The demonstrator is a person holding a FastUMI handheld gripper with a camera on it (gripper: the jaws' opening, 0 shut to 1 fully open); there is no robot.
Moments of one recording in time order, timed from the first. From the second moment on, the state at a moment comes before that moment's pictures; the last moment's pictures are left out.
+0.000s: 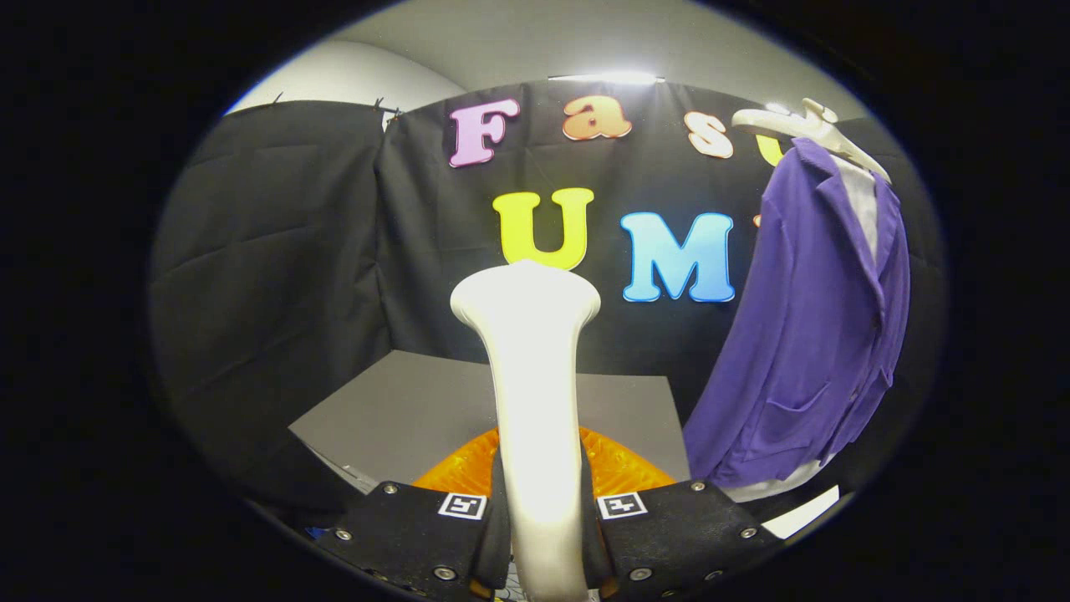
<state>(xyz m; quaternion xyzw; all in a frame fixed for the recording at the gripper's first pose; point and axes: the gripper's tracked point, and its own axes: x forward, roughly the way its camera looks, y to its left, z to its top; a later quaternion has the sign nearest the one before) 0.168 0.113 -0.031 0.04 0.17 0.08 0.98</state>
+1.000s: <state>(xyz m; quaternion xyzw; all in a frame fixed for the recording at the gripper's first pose) 0.160 -0.112 0.074 0.09 0.02 -0.05 0.99</state>
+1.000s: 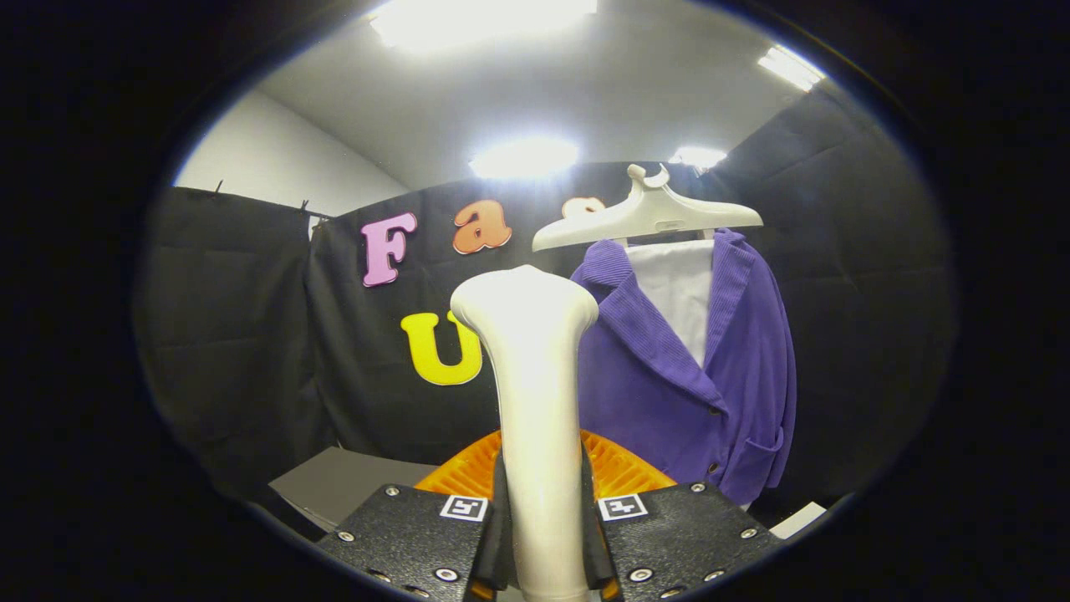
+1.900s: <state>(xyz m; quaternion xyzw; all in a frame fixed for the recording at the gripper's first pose) 0.237 -0.182 0.002 0.01 0.04 -0.18 0.98</state>
